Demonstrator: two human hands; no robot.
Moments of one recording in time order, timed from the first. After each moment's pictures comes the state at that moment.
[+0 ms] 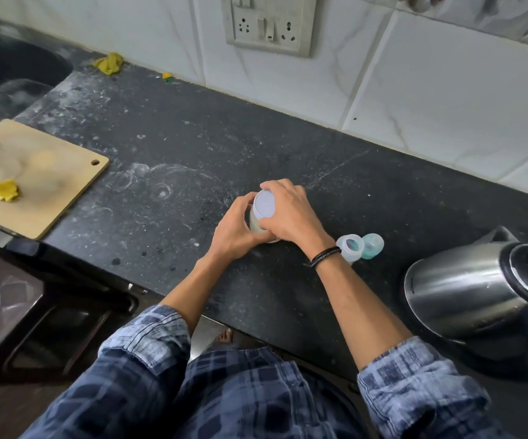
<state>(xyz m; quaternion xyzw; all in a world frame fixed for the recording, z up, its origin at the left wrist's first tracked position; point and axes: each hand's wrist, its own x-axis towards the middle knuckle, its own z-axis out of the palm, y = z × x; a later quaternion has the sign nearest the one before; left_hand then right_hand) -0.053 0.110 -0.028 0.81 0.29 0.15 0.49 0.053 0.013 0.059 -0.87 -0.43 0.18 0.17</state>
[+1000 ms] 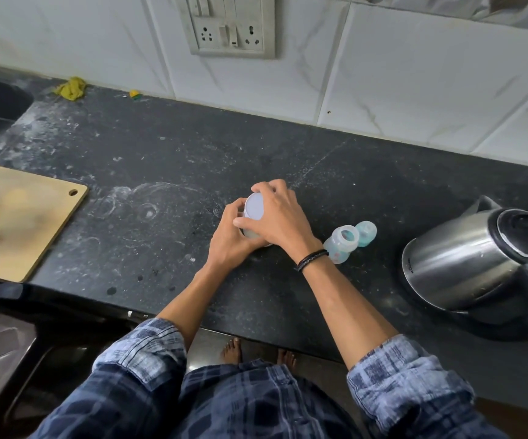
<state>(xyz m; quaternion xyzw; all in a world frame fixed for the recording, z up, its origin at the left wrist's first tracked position) -0.054 0.115 -0.031 0.81 0.27 0.14 0.51 0.039 0.019 0.046 -0.90 -0.35 0.13 0.23</state>
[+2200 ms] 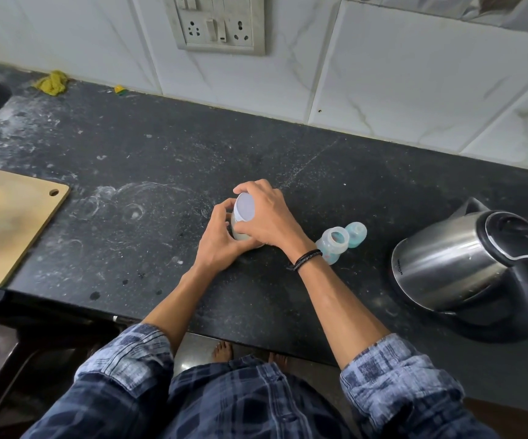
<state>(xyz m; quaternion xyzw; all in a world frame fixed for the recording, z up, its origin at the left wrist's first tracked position) -0.051 0.118 -0.040 0.80 0.24 0.15 0.53 0.051 0.018 0.044 -0.86 -0.38 0.19 0.29</state>
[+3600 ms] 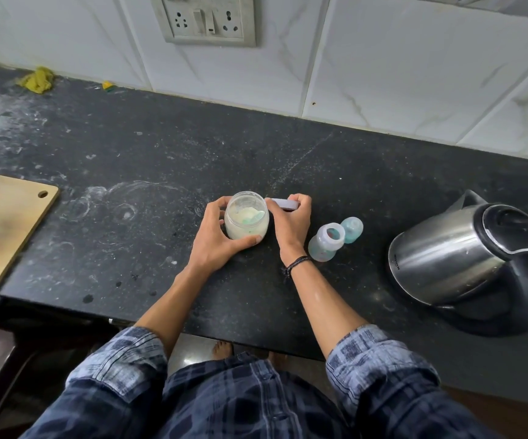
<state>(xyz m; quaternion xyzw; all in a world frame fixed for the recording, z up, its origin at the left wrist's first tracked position) -0.048 0.121 -0.049 0.80 0.23 0.18 0.52 0.069 0.003 -0.029 -0.77 0.06 0.10 0.63</state>
